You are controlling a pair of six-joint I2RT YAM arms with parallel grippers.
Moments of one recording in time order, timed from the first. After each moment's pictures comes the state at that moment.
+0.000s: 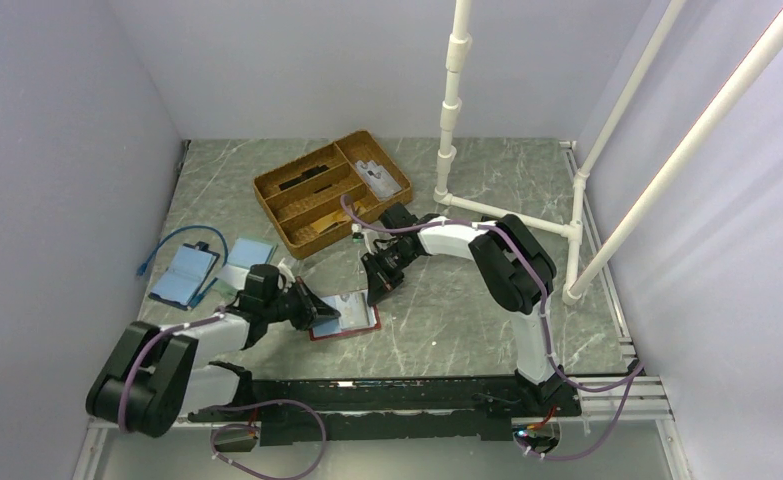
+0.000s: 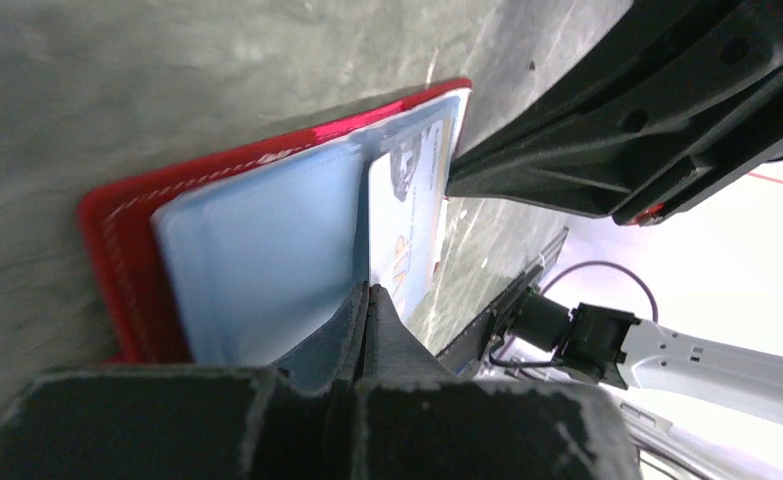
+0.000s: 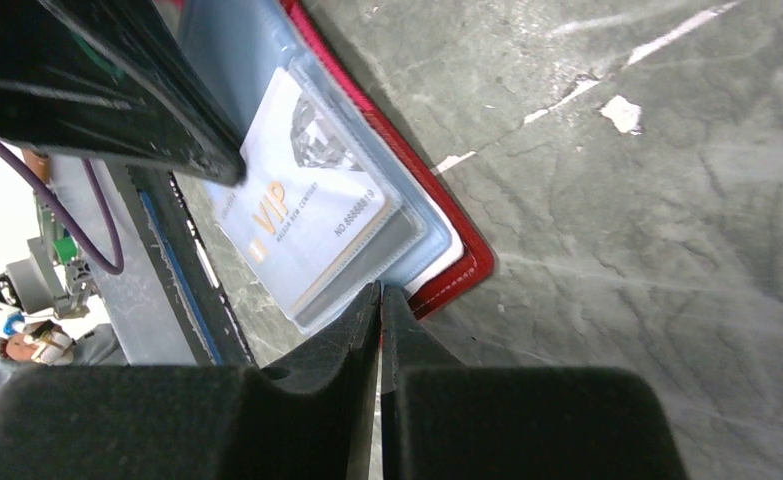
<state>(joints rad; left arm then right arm) -0.32 1.24 0.20 0.32 0.57 -1.03 0.68 2.08 1.30 -0.46 -0.80 0.02</state>
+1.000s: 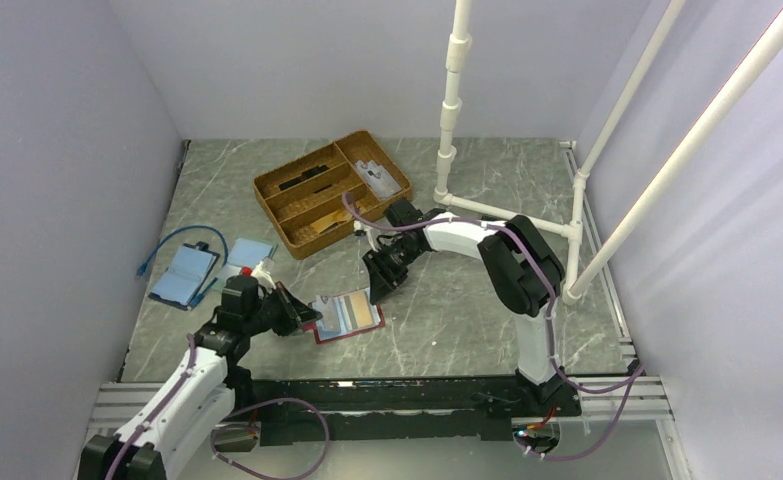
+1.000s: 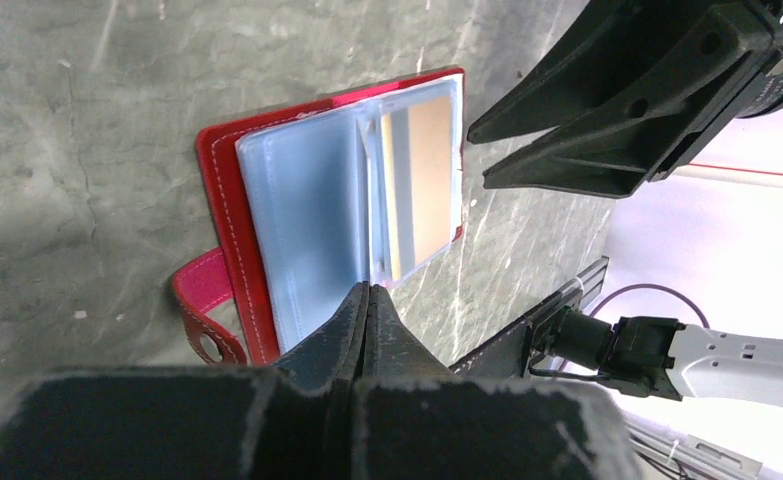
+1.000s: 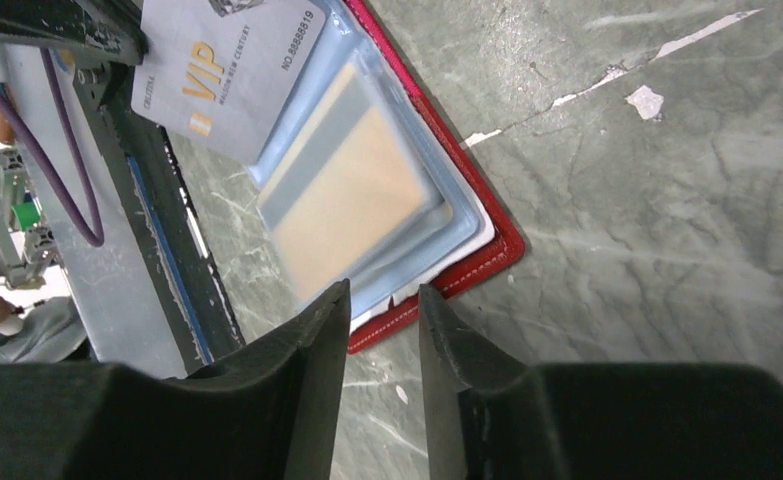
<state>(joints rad) -0.24 0.70 0.18 -0.16 0.46 -0.90 0.67 2.04 1.31 -0.52 -0.82 -0.10</state>
